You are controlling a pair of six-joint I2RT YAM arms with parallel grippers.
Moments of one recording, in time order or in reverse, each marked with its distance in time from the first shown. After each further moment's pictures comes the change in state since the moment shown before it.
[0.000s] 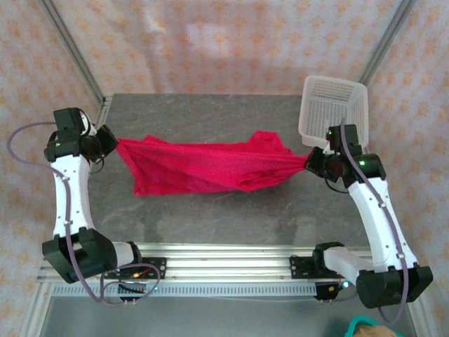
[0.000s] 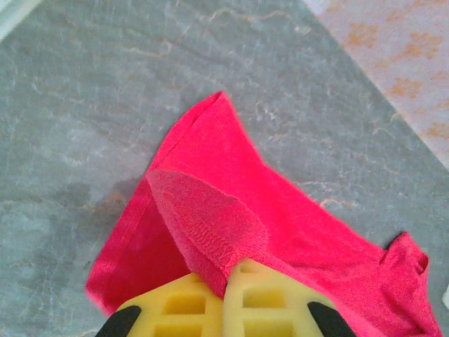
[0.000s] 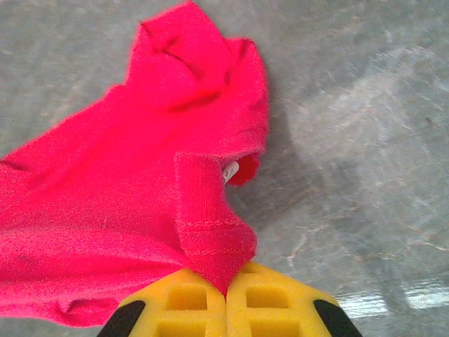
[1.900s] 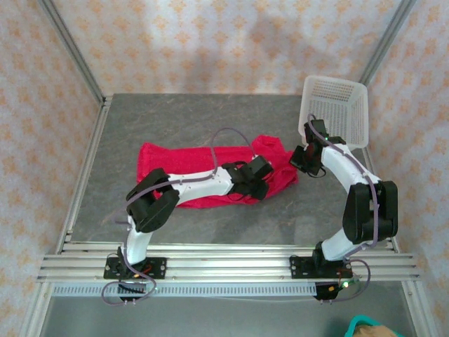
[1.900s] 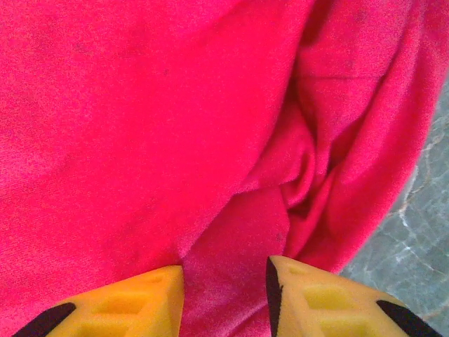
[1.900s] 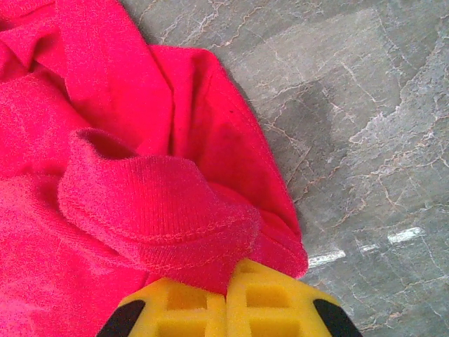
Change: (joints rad) left arm -1.334 0.749 0.140 0.435 -0.370 -0.073; right arm -0.016 0.496 -0.104 0.325 0.026 0.023
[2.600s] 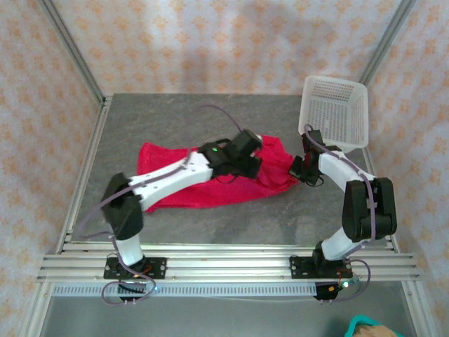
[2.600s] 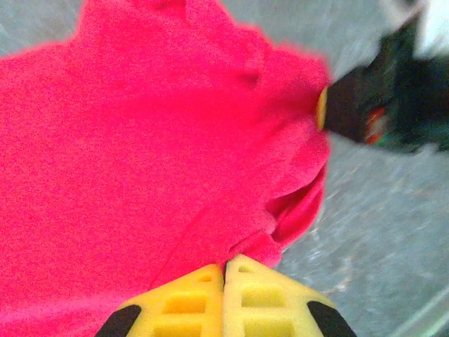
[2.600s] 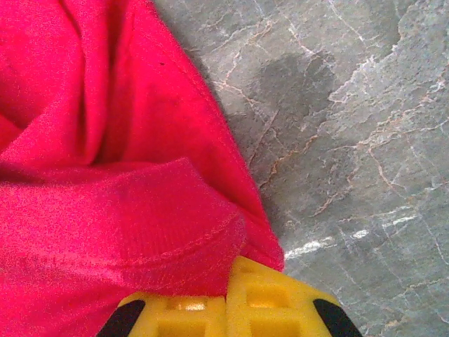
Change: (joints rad) left arm 0.096 -0.269 0.093 -0.174 0.035 -0.048; right arm 0.000 0.023 -0.129 0.082 0.016 0.017
